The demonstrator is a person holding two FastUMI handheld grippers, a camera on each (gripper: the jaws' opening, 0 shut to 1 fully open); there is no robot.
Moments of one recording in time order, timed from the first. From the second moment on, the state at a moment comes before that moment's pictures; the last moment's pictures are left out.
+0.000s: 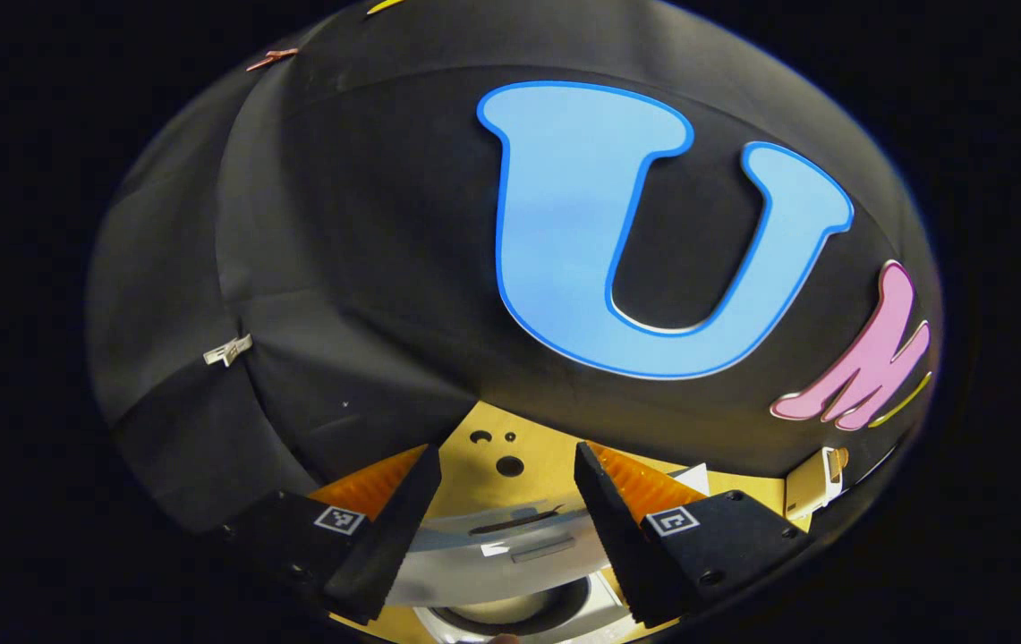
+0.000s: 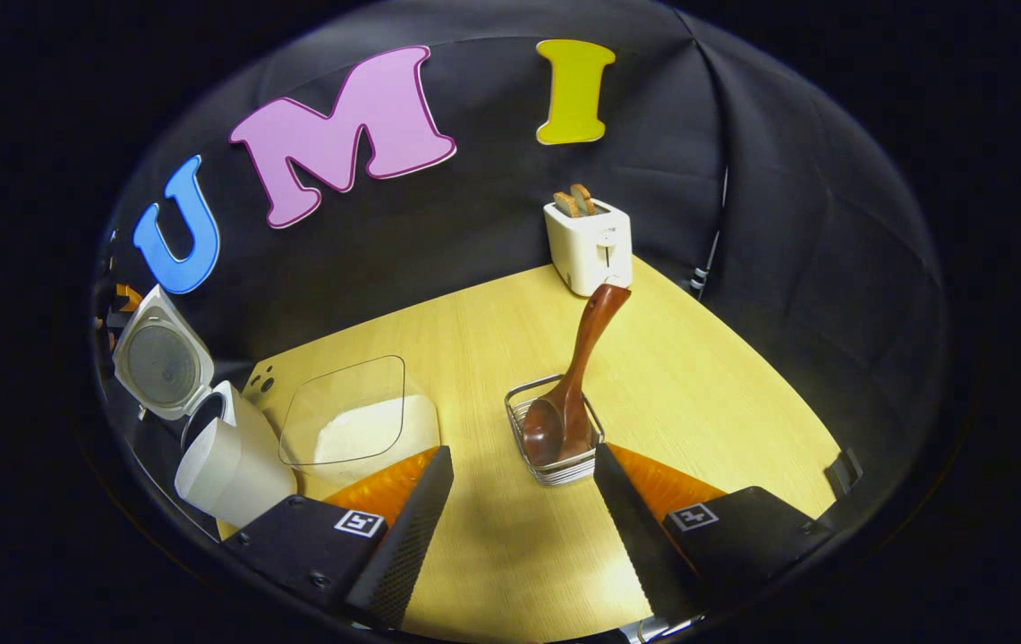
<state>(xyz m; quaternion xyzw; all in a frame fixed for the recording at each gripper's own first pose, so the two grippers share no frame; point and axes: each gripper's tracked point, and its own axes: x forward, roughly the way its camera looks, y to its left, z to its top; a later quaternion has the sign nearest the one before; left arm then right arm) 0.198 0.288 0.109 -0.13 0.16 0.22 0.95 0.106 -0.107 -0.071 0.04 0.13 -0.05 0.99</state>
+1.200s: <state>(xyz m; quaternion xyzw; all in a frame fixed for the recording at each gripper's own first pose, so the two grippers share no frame) 0.122 0.172 -0.095 -0.07 0.24 0.26 0.93 0.097 -0.111 -0.100 0.00 0.17 0.04 0.98</state>
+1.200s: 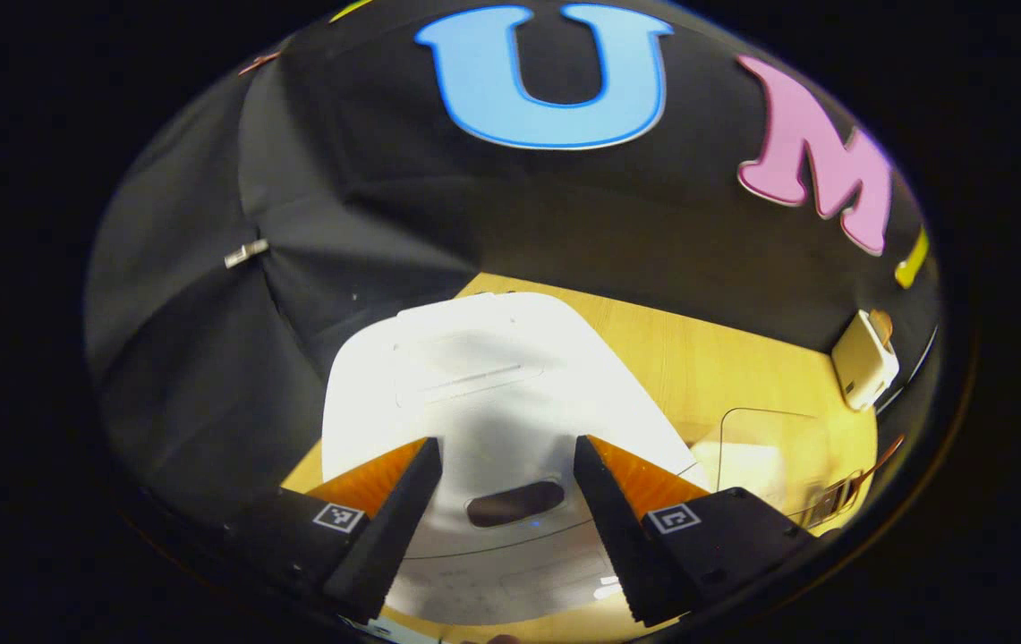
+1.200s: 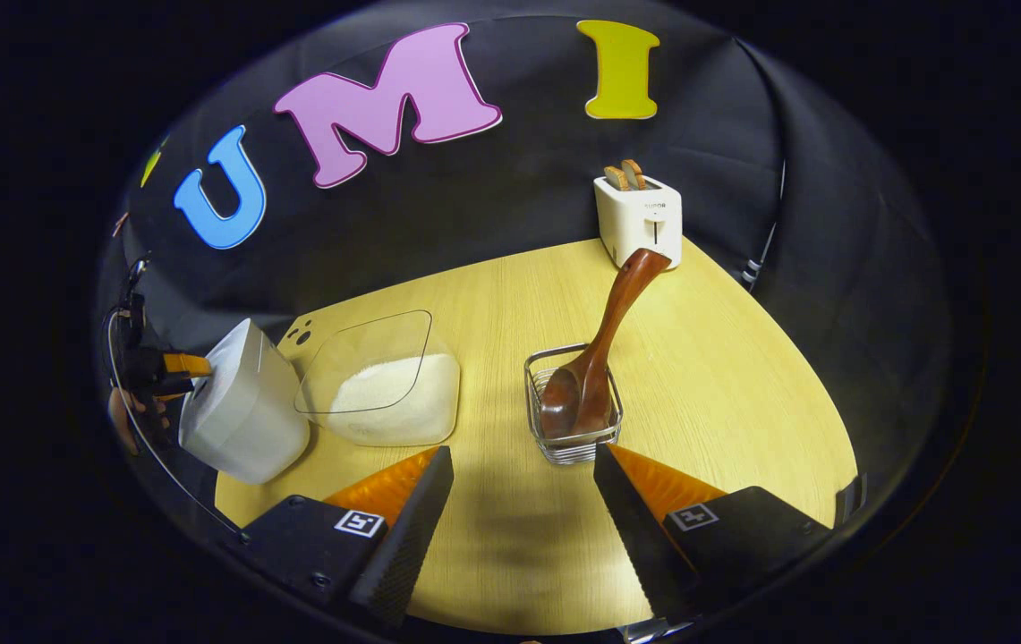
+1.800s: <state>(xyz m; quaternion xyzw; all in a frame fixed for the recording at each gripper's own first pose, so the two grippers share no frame) 0.124 0.170 -0.082 -0.06 0.22 0.22 0.95 0.073 -0.095 -0.086 -0.03 0.13 0.03 0.99</state>
